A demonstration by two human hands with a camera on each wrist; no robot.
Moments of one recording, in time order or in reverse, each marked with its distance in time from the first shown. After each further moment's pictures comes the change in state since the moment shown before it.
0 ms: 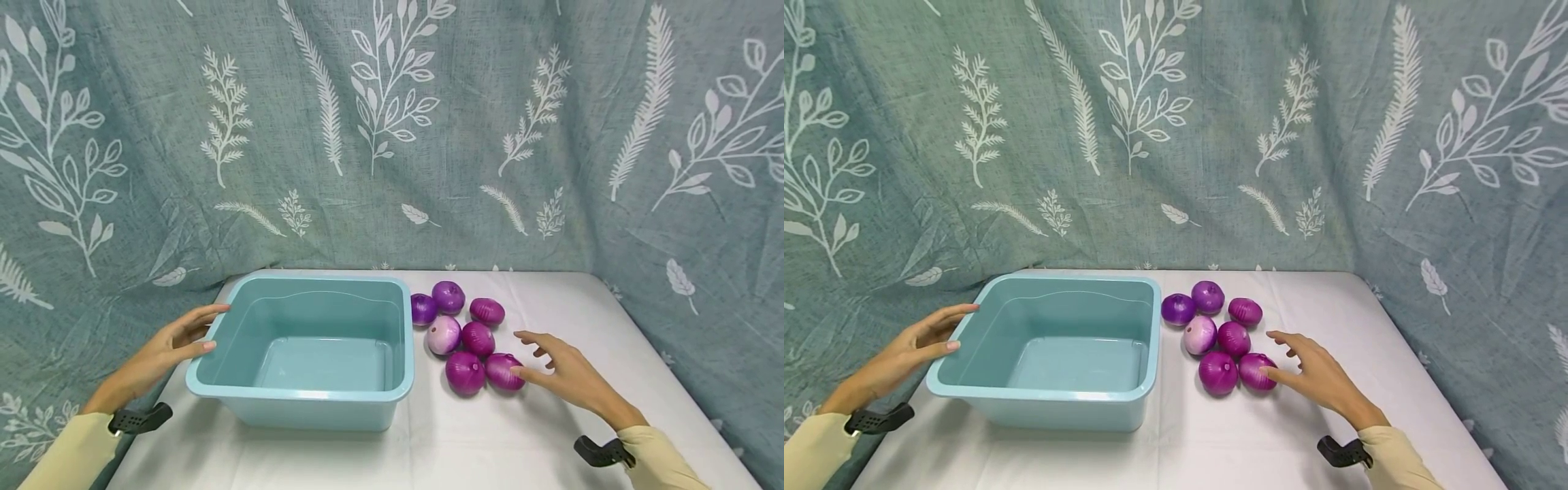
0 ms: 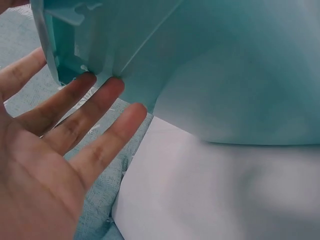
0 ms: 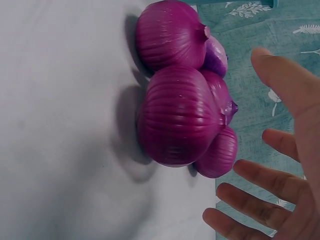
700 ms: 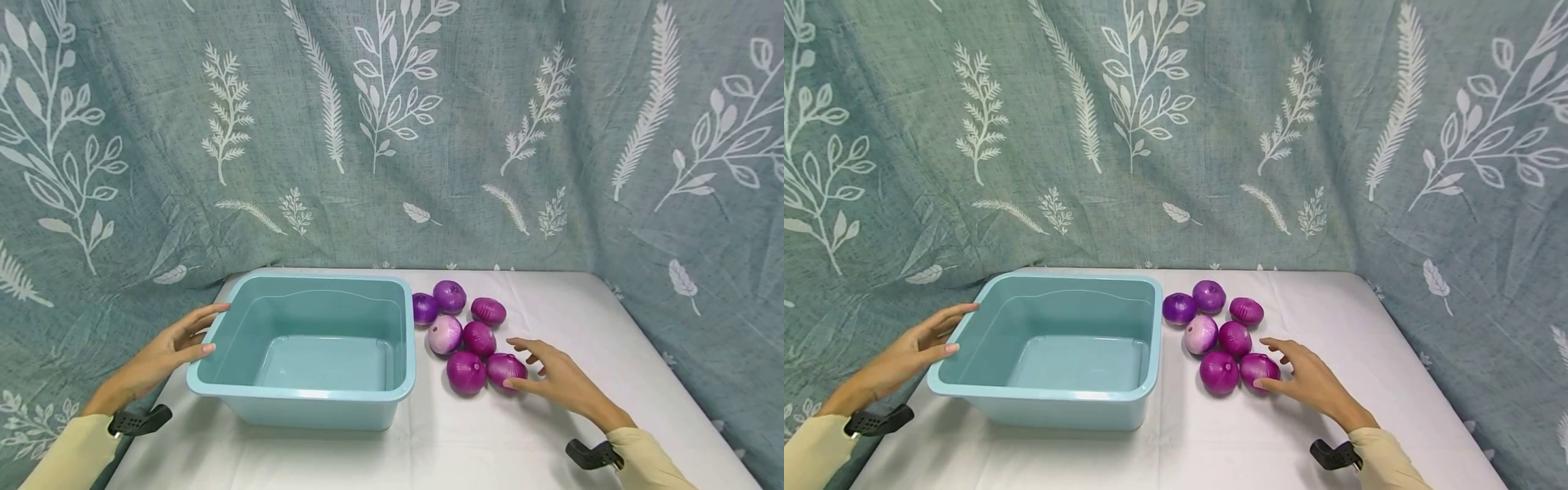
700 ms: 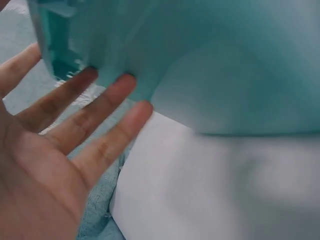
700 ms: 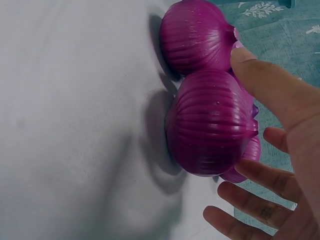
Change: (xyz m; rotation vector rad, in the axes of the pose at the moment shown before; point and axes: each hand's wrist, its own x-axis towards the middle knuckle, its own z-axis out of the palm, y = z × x) left_hand 0.000 -0.009 0.001 -0.011 -0.012 -0.003; right_hand 0.002 0.007 0.021 0.028 -0.043 -0.009
